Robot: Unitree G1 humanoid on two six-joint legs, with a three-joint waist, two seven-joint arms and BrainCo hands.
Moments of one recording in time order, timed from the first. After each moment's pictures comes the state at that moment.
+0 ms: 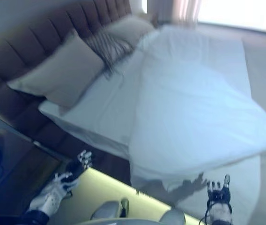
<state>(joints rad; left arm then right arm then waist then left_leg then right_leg) -0.10 0.47 -0.21 0.50 -0.86 0.03 -0.20 -0.12 -0.40 -0.28 1.02 1.54 -0.08 0.06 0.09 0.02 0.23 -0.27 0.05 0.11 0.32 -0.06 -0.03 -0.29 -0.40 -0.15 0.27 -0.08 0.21</state>
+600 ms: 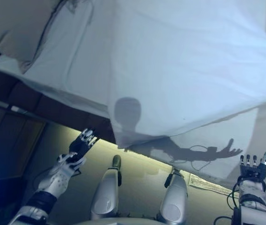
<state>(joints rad) -0.18 0.46 -0.22 0.42 -0.96 -0.05 -0.14 -0.26 -0.61 -0.34 1.20 1.73 -0.04 0.25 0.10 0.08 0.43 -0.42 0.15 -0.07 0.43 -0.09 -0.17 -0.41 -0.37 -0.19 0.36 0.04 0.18</state>
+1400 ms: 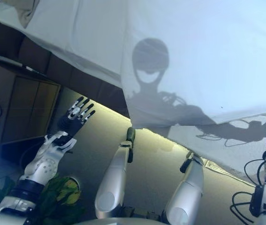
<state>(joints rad) -0.20 0.60 -0.21 0.20 -1.12 -0.07 -0.18 -0.49 -0.86 -0.36 1.27 1.81 0.11 0.37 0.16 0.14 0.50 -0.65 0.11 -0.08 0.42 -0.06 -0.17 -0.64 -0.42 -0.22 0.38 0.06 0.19</state>
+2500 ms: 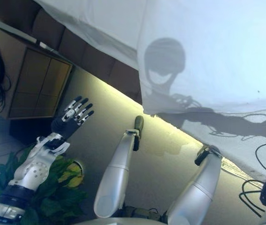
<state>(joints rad) -0.13 0.68 -0.19 0.10 -1.17 -0.05 -0.25 -0.65 -0.99 -0.34 1.32 1.83 0.16 0.45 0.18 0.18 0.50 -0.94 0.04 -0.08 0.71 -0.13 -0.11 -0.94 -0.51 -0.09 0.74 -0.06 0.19</state>
